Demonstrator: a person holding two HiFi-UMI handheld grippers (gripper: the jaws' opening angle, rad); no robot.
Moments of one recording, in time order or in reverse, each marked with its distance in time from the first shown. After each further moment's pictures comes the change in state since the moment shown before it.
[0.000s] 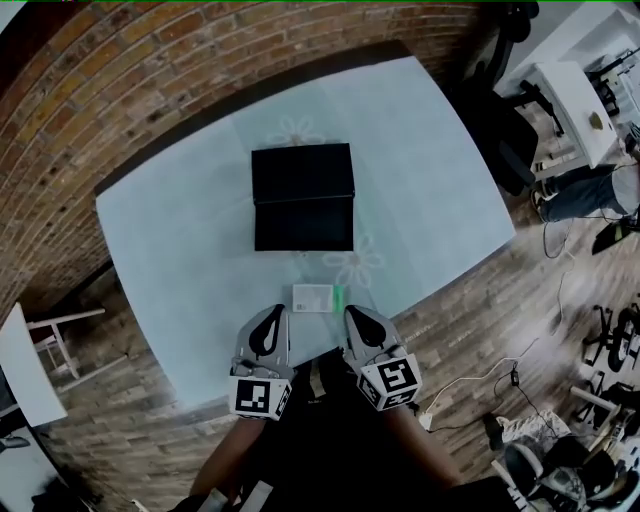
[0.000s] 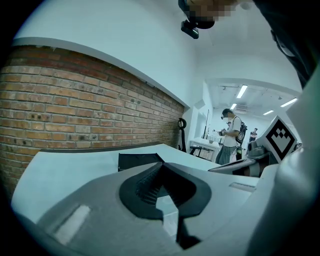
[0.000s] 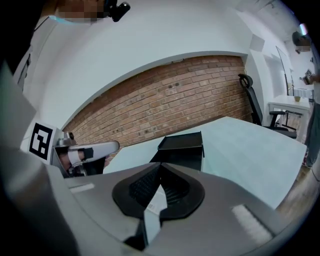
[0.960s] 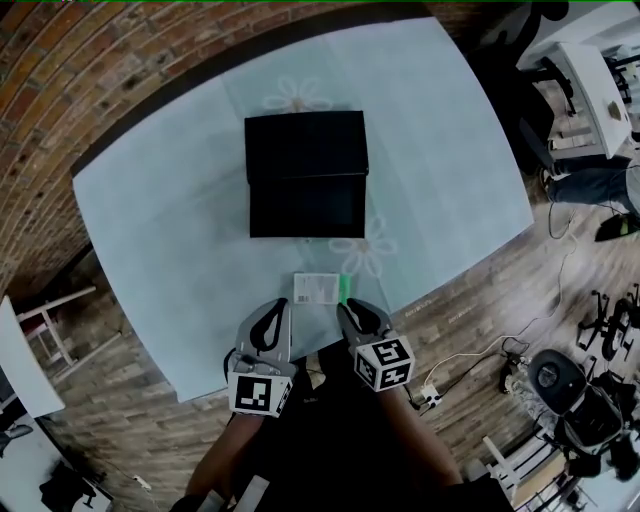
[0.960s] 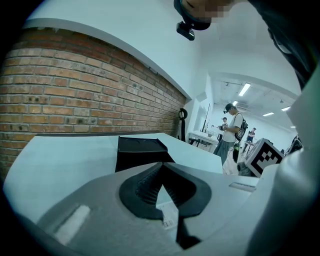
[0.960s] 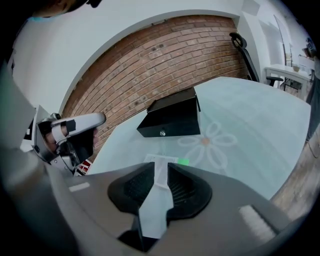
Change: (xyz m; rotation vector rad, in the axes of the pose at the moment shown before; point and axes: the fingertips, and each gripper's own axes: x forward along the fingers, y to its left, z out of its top) left arm 0.020 0.014 -0.059 -0.054 0.105 -0.028; right arm 0.044 -0.022 -0.121 0.169 0.308 -0.009
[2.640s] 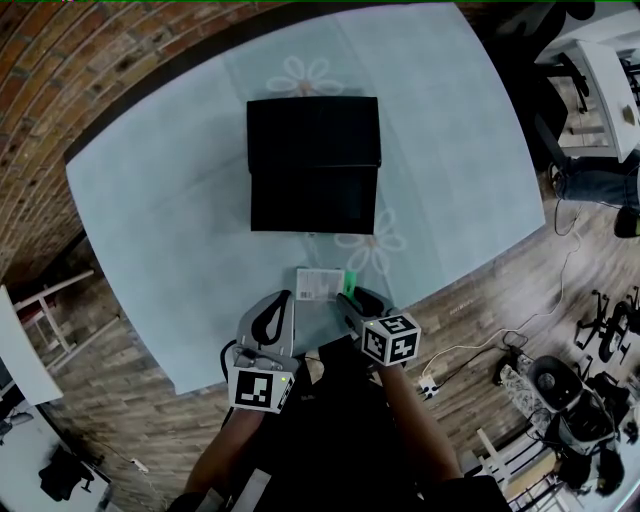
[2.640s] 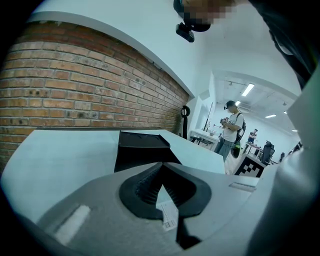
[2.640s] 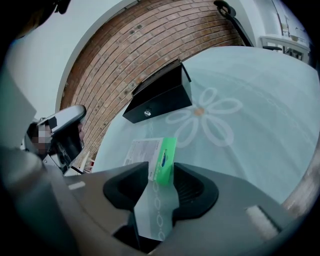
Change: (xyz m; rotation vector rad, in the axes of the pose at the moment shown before) left arm 0.015 0.008 -0.011 -0.028 0.029 0.011; right arm 0.040 -0.029 -0.039 0.169 0.175 0.064
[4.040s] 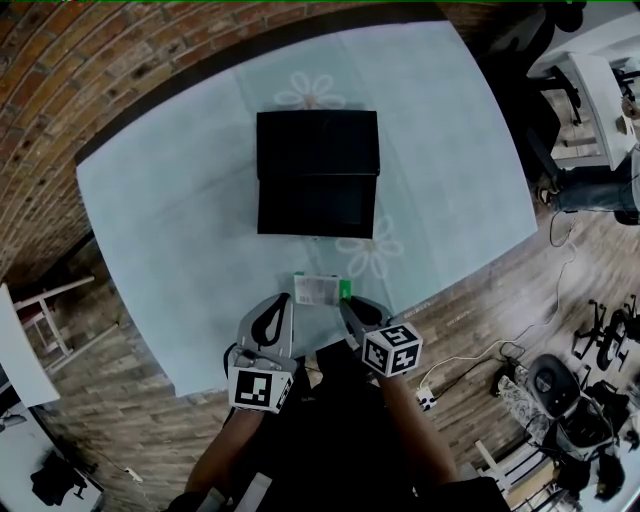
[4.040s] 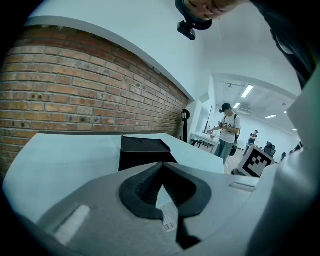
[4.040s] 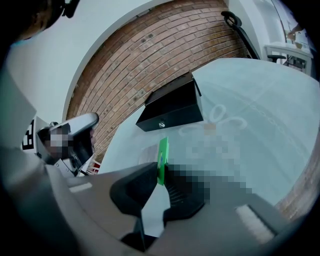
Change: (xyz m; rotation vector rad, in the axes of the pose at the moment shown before) left arm -0.015 -0.002 0.009 0.000 -0.036 0.005; right arm -0.026 0.027 0.016 -0.058 -0.077 0.037
